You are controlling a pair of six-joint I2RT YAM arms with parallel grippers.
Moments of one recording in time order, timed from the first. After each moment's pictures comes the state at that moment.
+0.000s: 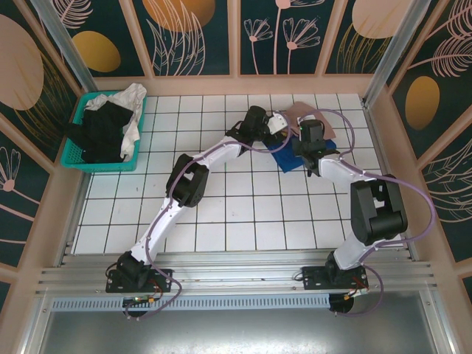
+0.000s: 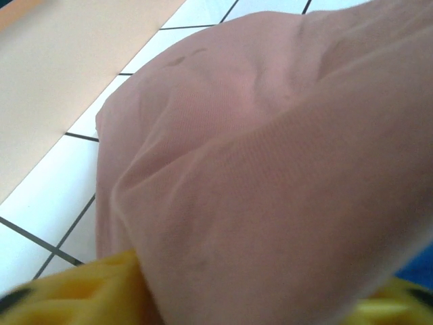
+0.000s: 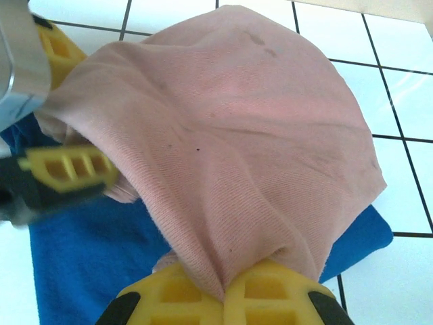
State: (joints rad) left arm -0.65 2.75 2.37 -0.04 0.30 0.44; right arm 0.26 1.63 0.99 -0.02 0.27 -0.01
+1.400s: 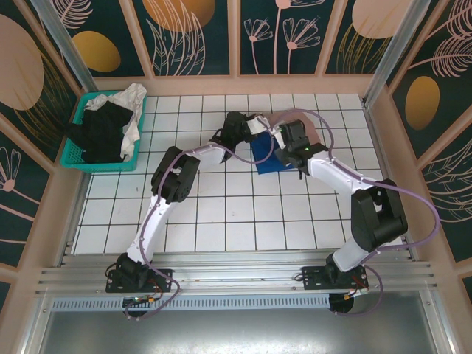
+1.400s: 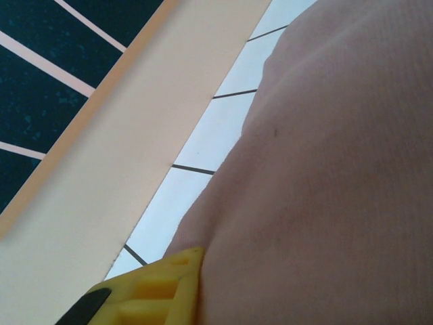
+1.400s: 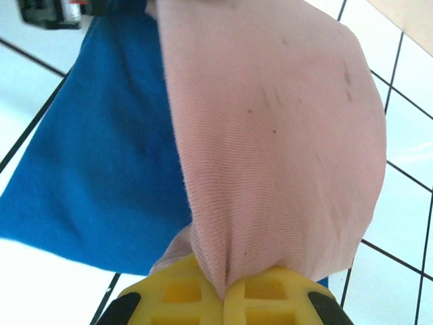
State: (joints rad) left arm -0.56 2.57 1.89 0.44 0.12 0.73; right arm 0.46 1.60 1.12 -0.36 0.29 -0.27
